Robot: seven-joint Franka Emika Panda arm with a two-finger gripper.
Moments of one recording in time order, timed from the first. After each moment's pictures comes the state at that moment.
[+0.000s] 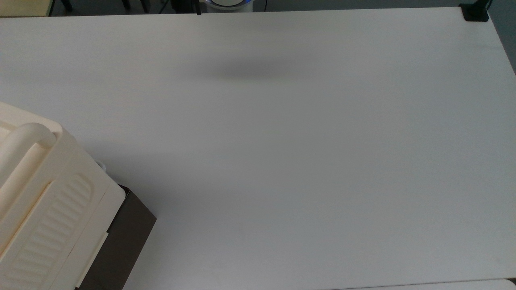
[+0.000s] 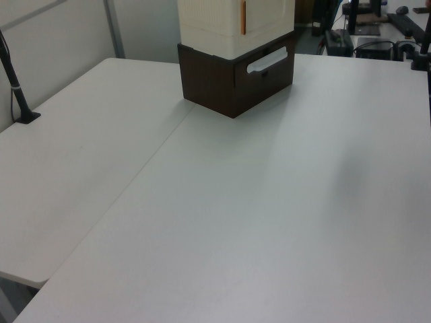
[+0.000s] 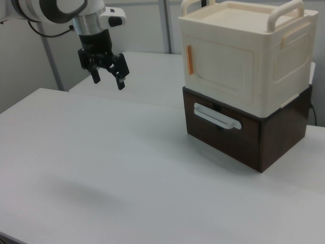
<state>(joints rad) -0.01 0.00 -0.07 -1.55 0.03 1.64 -0.04</state>
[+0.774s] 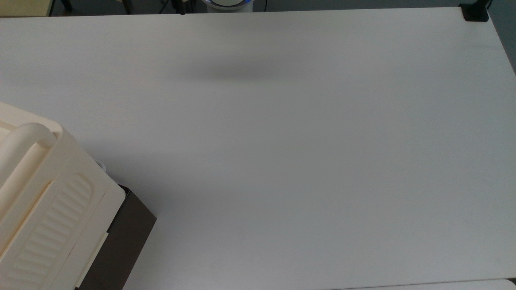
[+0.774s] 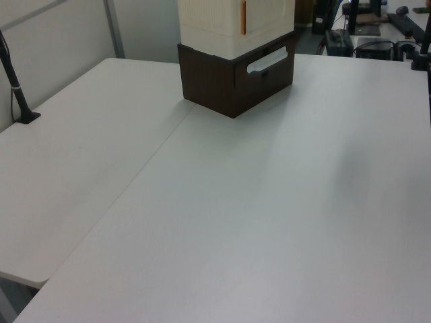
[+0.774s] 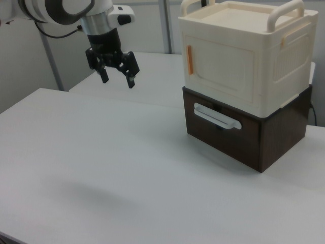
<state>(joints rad) -0.06 0.00 -0.07 -1.55 0.03 1.69 -0.14</state>
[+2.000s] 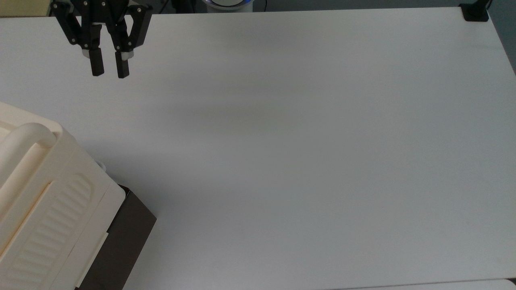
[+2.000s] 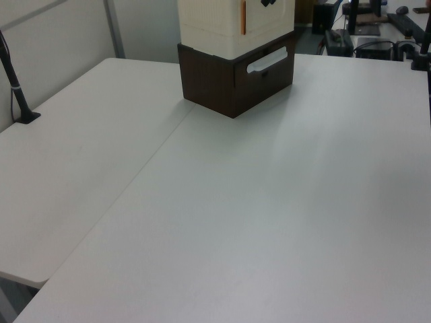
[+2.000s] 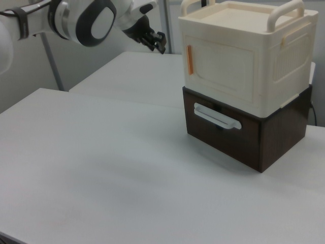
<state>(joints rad) -0.09 0.12 -0.07 -1.55 0.13 2.38 -0.06</state>
